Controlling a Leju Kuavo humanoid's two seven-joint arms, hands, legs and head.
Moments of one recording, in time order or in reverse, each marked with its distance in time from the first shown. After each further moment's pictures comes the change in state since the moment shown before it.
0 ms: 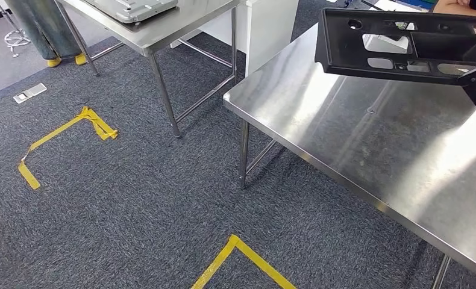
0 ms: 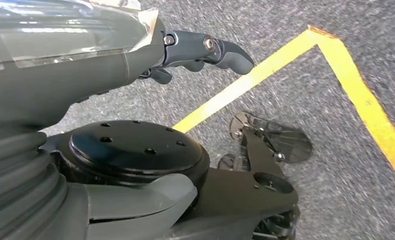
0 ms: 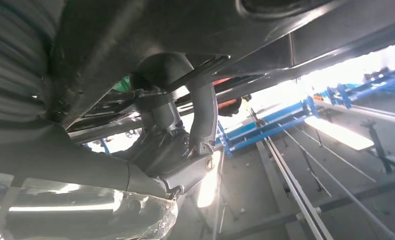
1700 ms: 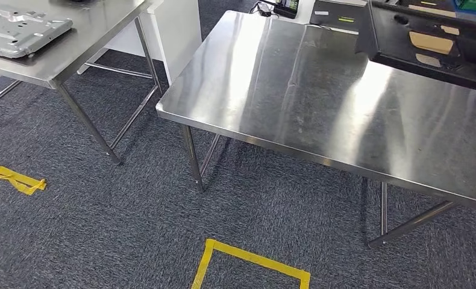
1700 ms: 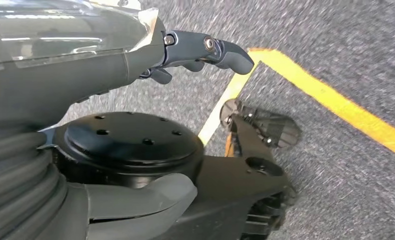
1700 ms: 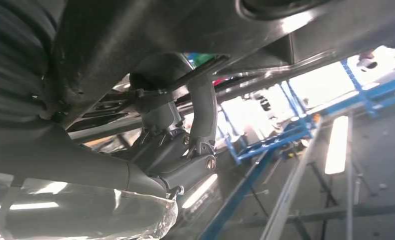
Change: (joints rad) left arm -0.003 0.006 -0.001 -0.002 -0.011 -0.010 0.000; right arm 0.159 -0.072 -0.139 -0.004 -0.164 0.017 0.017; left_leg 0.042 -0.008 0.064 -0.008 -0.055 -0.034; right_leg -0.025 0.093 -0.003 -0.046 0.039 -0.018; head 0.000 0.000
